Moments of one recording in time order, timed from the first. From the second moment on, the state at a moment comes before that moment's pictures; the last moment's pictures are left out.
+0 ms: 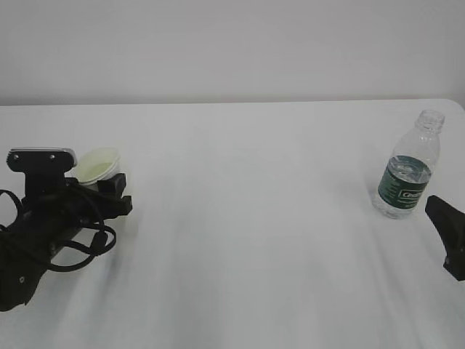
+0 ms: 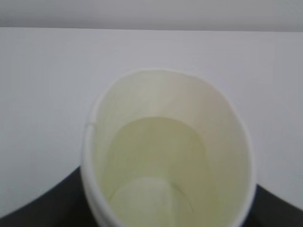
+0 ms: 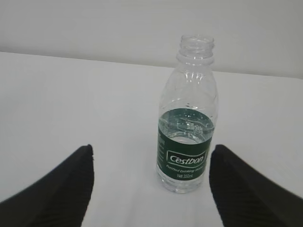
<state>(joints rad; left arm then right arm) -0.46 2.07 -0.58 -0.30 -1.13 -0.07 0.02 1.44 -0.03 -0.15 -1.14 -0.03</state>
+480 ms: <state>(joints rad) -0.42 2.09 -0.66 -0.25 -1.13 -0.07 0.02 1.44 -0.03 -0.16 -1.14 -0.03</state>
